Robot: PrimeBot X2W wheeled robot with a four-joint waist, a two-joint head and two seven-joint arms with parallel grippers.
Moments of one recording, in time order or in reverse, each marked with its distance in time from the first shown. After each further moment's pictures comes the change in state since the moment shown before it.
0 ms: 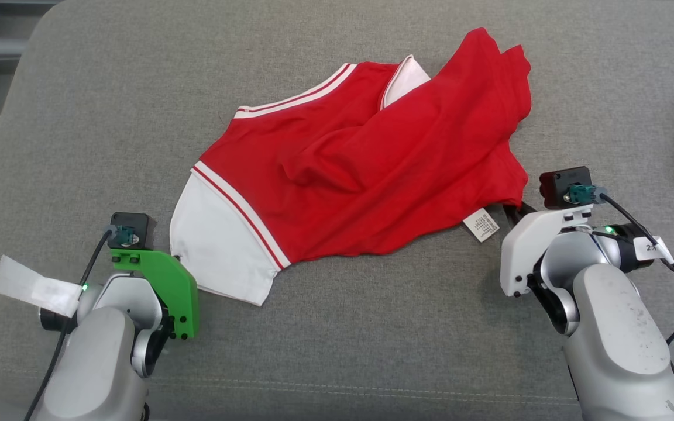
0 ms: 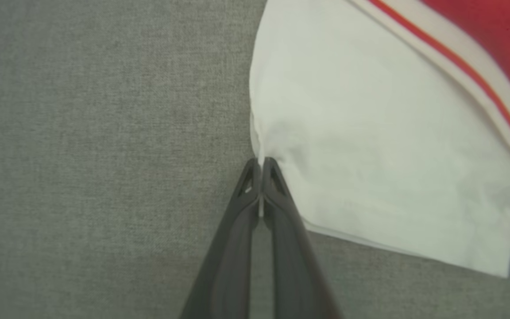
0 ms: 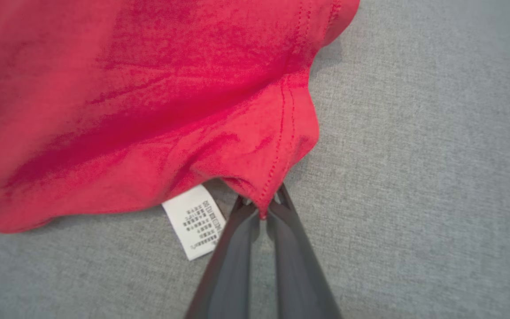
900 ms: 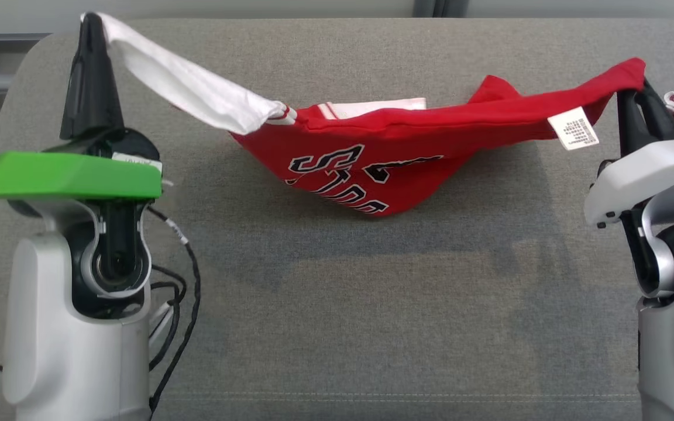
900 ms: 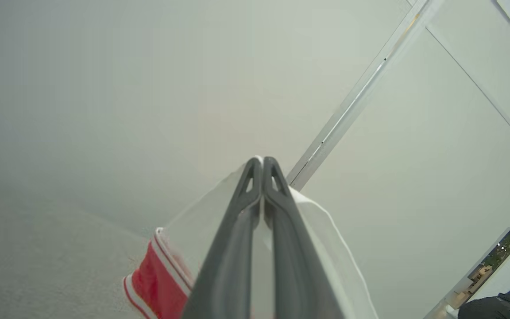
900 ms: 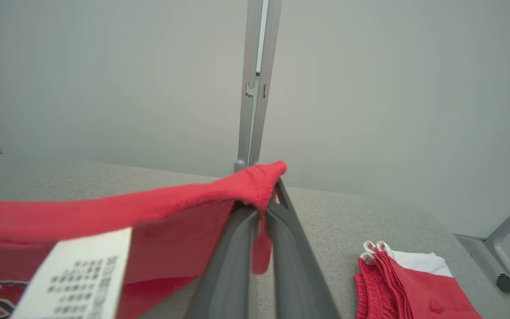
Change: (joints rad) left arm -0.051 -0.160 0.208 -0.637 -0.453 0.103 -0.427; right arm 0.039 -0.001 -0.155 -0.606 -0.091 0.000 0.051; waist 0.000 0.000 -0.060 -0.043
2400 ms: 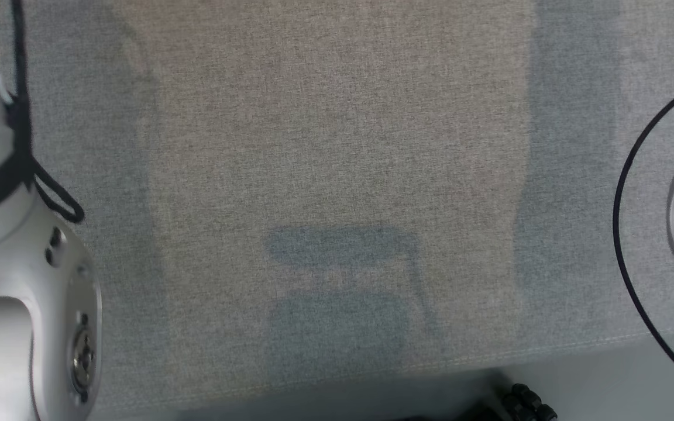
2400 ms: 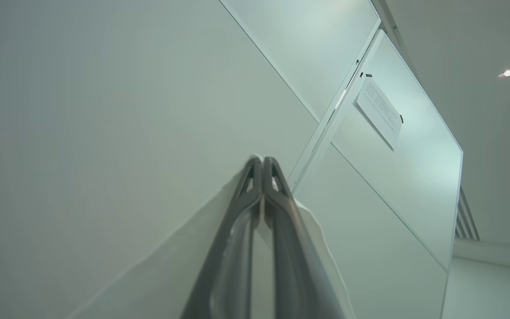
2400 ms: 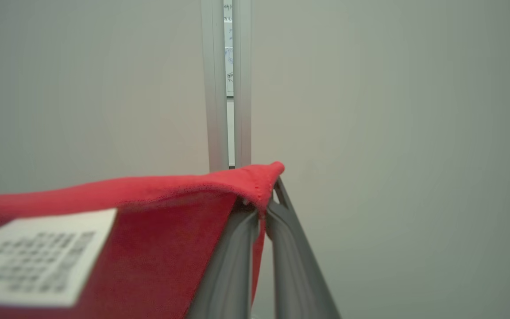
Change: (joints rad) left arm -0.931 -0.002 0.079 0.193 -0.054 -0.179 -0.283; right arm -1.245 -0.001 -0.106 1.007 -0.030 0.000 -0.629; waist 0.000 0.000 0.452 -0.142
